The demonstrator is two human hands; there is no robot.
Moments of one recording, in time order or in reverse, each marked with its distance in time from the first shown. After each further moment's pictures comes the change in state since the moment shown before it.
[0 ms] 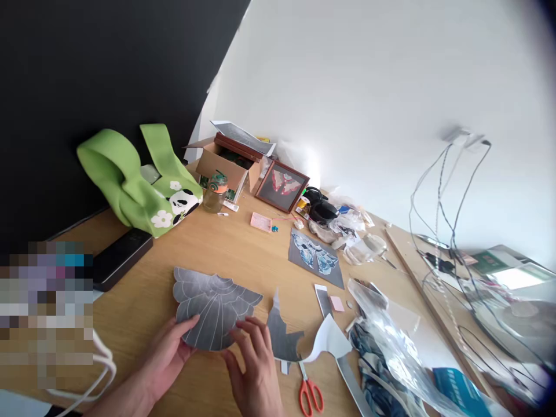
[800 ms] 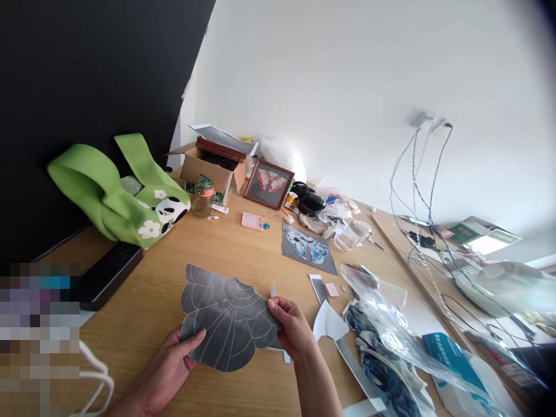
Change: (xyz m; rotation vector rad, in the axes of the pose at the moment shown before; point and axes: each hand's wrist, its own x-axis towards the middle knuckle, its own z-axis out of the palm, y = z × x) left_hand 0.004 -0.009 -0.021 0.048 -0.314 -0.089; right_hand 0.042 0.046 -0.043 1.326 0.049 1.031
